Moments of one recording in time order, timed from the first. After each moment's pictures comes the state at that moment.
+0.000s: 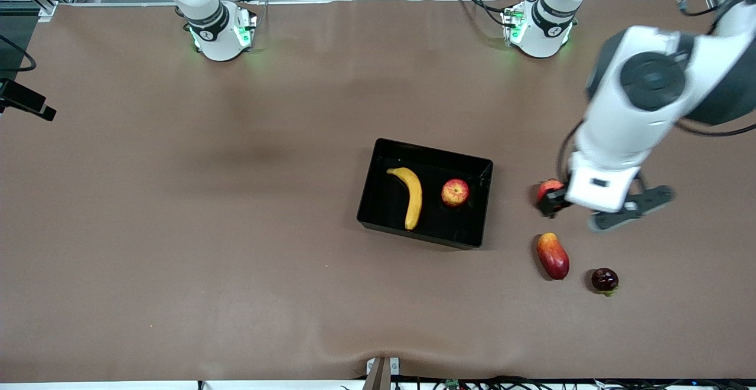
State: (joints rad) left arm 0.11 0.32 -0.49 -1.44 0.35 1.80 -0.75; right arm -0.03 0.01 -0.12 -1.49 0.03 1.44 0.05
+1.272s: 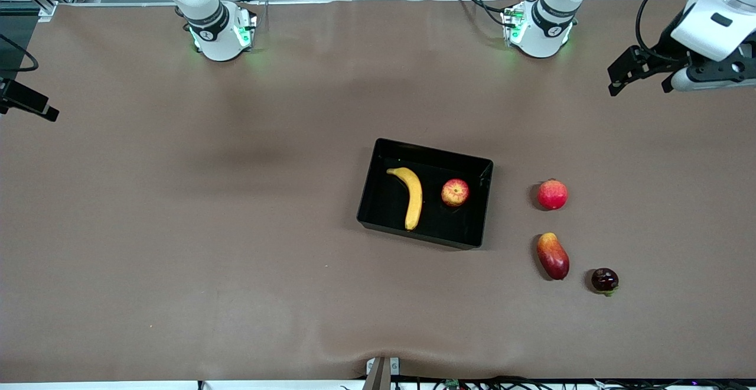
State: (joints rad) left arm -0.07 -0.20 -0.09 -1.76 0.00 1.60 -0.21; right arm -0.04 0.01 -0.10 -1.49 0.04 1.44 0.05
